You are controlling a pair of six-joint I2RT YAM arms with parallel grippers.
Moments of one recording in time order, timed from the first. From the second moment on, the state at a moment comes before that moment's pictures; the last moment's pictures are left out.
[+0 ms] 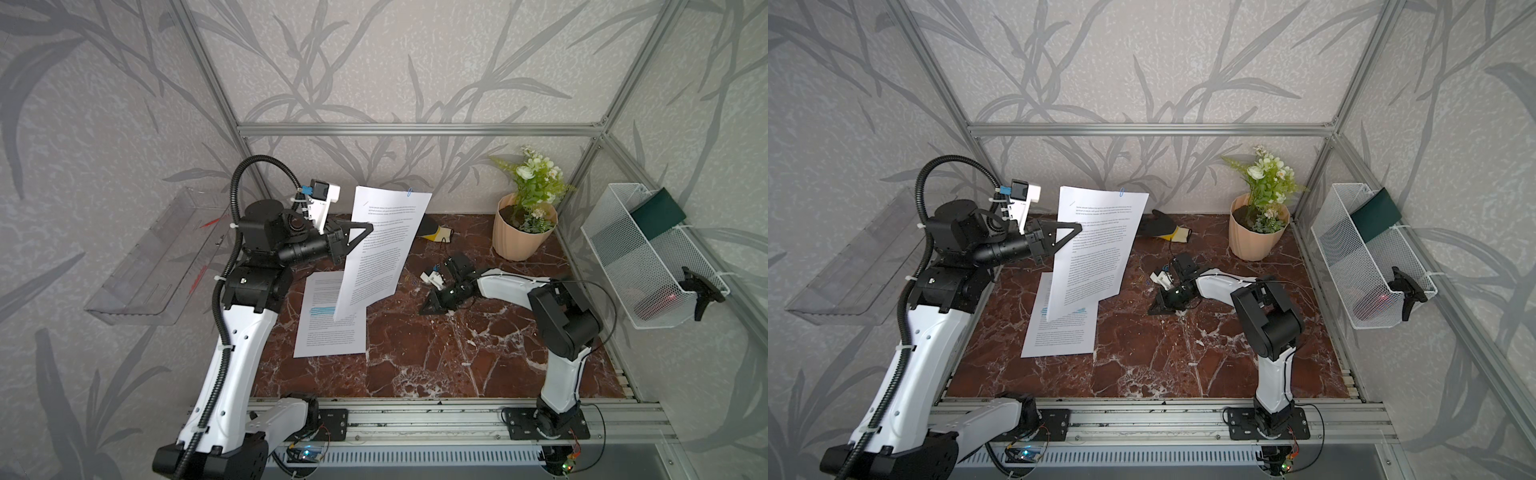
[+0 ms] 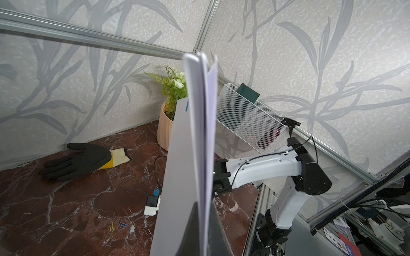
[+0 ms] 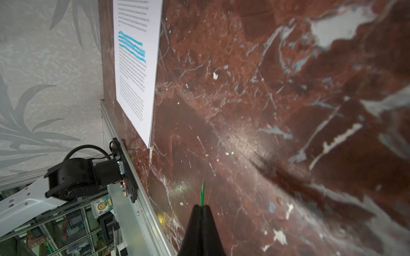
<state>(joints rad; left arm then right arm) -0.10 1.10 1.41 -0.46 0.95 -0.28 0.54 1.96 1.20 -0.39 -0.77 0.35</state>
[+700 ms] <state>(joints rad) -0.10 1.03 1.38 -0.54 0.92 -0.17 0.55 2.06 1.36 -0.45 -0.61 0.39</state>
